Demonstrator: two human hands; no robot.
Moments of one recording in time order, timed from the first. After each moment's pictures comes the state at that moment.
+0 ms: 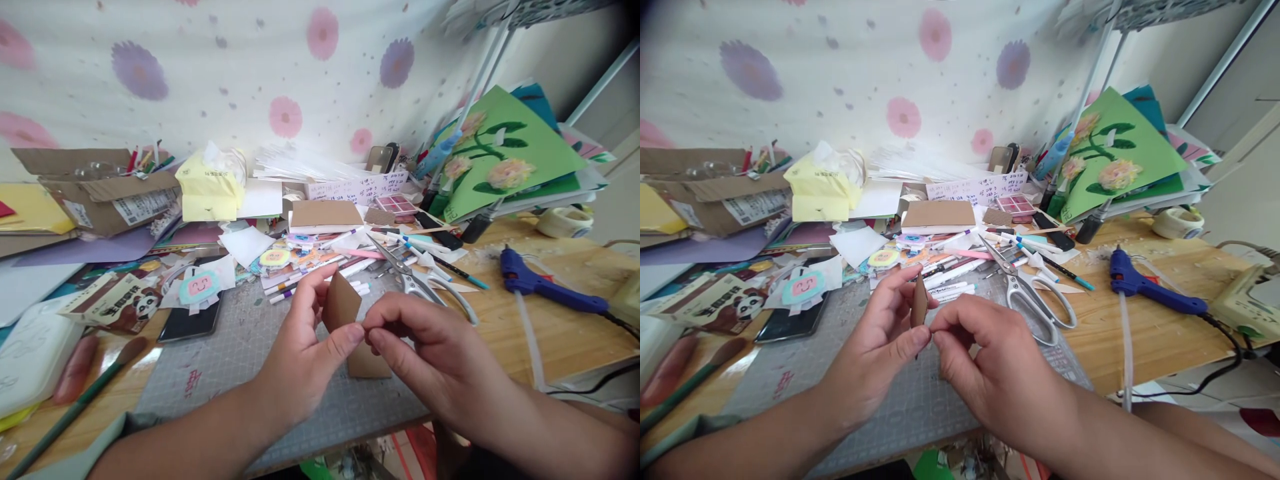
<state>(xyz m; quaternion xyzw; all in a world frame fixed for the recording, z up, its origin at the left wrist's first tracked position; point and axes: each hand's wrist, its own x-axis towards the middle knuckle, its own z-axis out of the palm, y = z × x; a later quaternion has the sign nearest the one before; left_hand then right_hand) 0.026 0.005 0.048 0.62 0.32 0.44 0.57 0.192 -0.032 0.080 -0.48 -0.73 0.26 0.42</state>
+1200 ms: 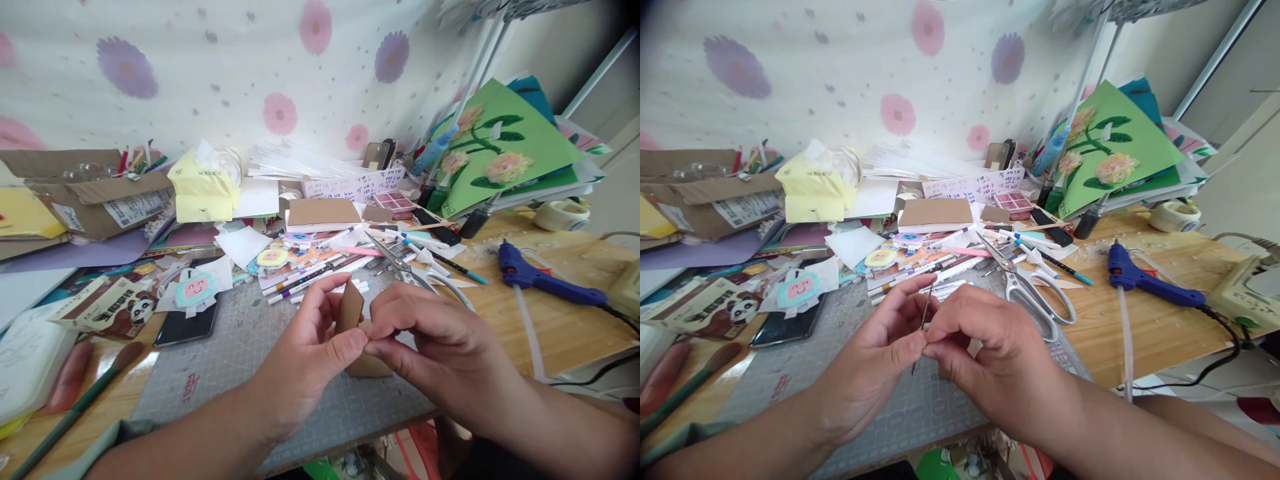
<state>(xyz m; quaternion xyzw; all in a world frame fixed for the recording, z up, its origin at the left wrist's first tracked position) 0.028 0.000 0.053 0.48 0.26 0.38 0.74 0.197 -0.025 0.077 -0.37 -0.75 0.25 0.49</state>
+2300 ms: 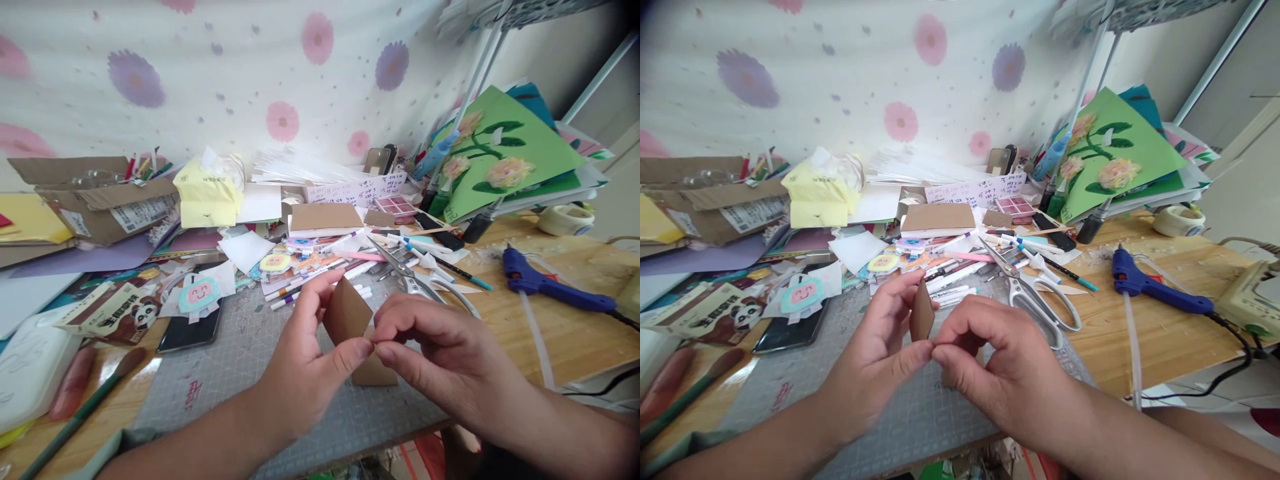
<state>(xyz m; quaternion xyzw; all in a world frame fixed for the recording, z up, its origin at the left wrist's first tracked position) 0.020 0.009 0.048 0.68 0.32 0.41 0.52 0.203 -0.027 0.074 -0.41 -0.72 0.33 0.45</state>
